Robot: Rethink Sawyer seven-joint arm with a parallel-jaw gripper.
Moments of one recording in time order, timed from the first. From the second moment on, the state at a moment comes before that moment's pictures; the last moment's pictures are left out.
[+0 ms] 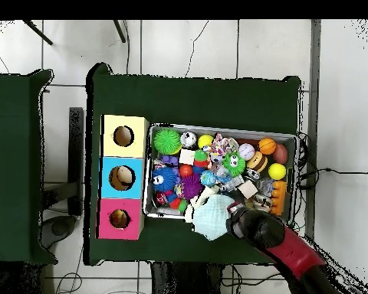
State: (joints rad) arm -0.77 -0.51 0.05 1.98 -0.04 0.25 2.15
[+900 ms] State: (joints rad) arm -0.92 -0.52 0.05 1.83 -0.16 0.39 2.15
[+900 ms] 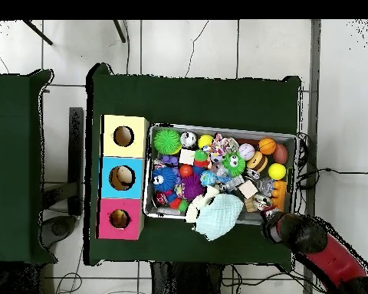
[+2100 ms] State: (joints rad) arm -0.88 -0.64 0.05 1.82 -0.16 0.58 2.15
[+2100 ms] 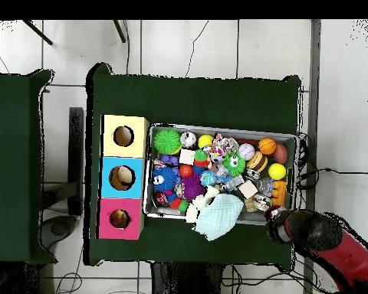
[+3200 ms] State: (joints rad) arm -0.70 -0.72 0.05 1.91 -0.02 0.58 2.15
